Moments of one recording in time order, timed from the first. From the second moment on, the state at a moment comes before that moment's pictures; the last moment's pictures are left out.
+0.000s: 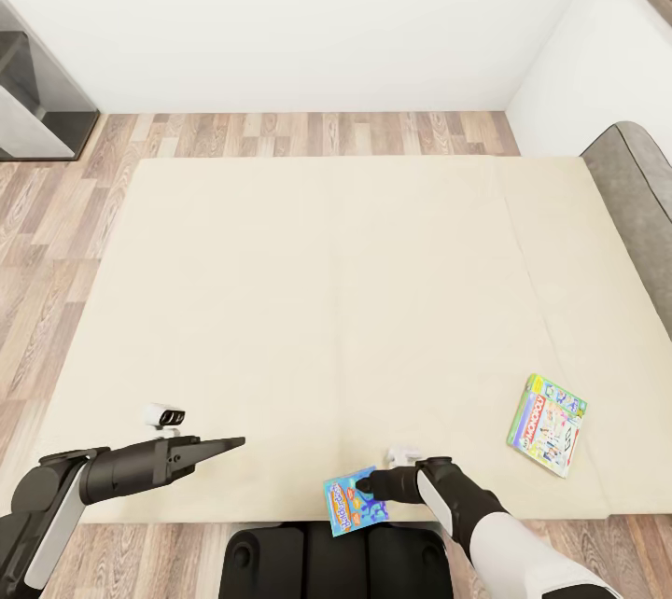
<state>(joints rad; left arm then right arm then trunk) -0.28 0.27 0.13 -1.42 0.38 1.01 -1.46 -0.69 0.09 0.12 -0.35 -0.12 0.46 0.29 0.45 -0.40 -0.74</state>
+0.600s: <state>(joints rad) -0.28 0.27 0.13 -1.42 0.38 1.01 -1.46 -0.69 0.09 0.12 -0.35 -0.12 0.46 0.29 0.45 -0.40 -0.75</state>
